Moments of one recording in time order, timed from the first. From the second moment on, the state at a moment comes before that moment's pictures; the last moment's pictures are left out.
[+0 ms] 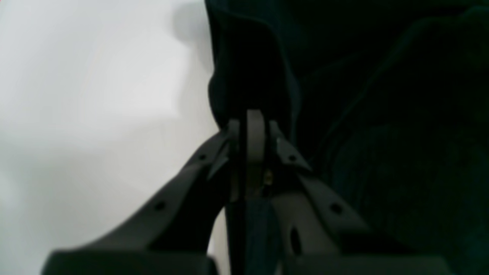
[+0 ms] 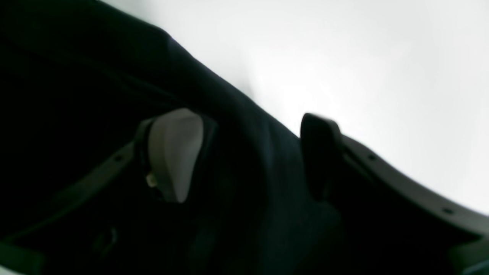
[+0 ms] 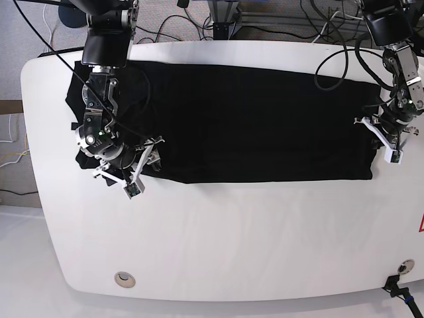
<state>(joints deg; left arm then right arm) 1.7 -22.5 -24.6 78.3 -12.8 -32.7 36.9 8.7 6.3 8.9 85.0 2.2 34.9 -47.6</state>
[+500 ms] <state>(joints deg) 1.6 -22.4 -23.1 78.3 -12.9 -33.0 36.9 4.2 -3.1 8.9 91.6 2.3 40.4 -54.5</state>
